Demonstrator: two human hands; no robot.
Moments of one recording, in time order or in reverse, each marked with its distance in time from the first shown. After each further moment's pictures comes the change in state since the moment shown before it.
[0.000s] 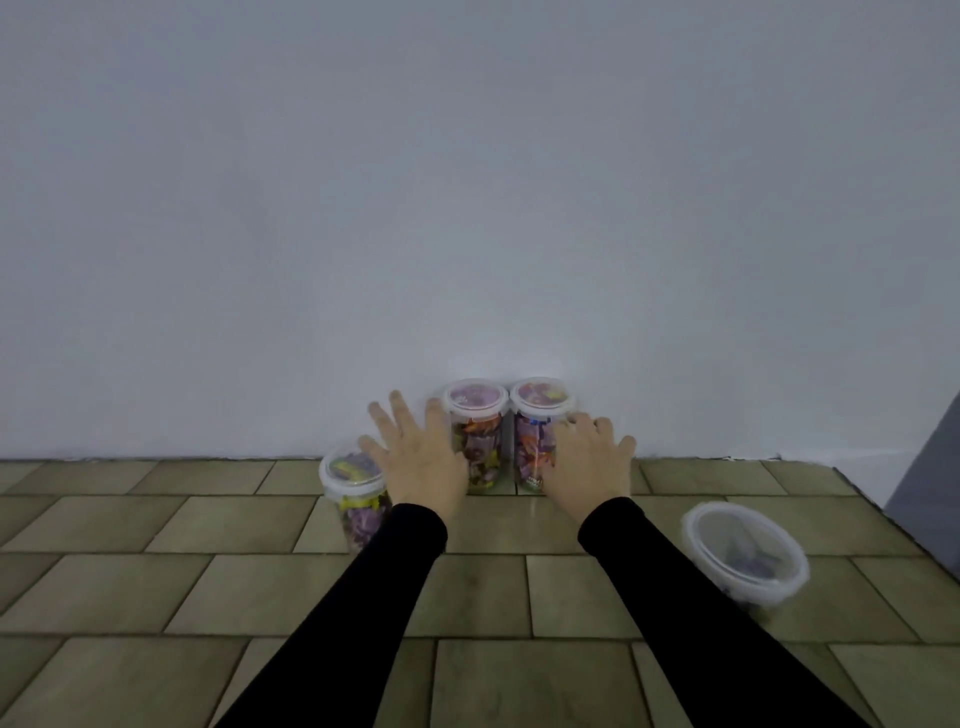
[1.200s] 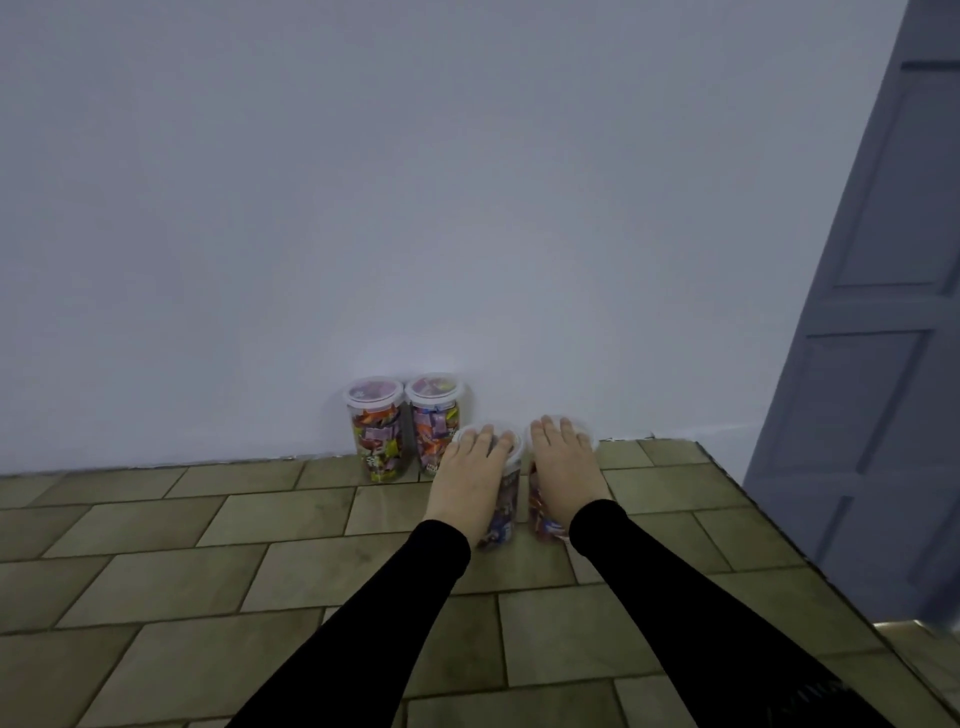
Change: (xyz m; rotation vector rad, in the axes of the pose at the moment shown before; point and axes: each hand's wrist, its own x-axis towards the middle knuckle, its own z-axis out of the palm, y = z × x) left_hand -0.117 0.128 0.008 -0.047 0.047 0.674; right_hand -0.069 0.129 -0.003 -0.052 -0.072 -0.131
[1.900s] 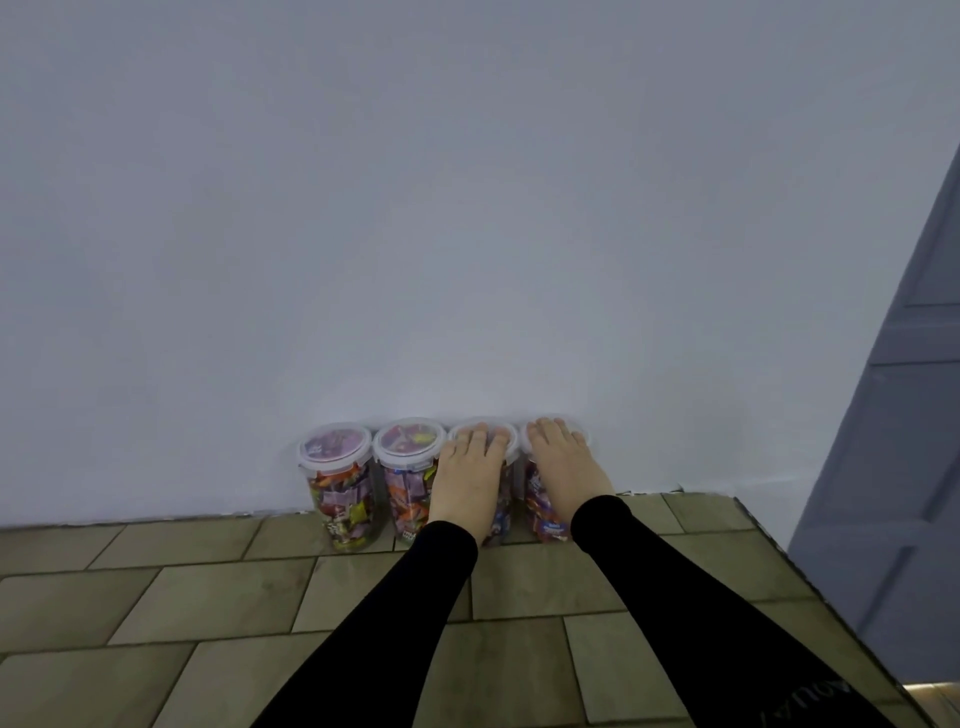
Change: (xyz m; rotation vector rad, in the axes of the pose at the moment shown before) left_hand 0.130 -0.029 0.057 0.108 -0.032 -0.131; right_hand 0.131 0.054 0.021 0.029 0.098 -0.127
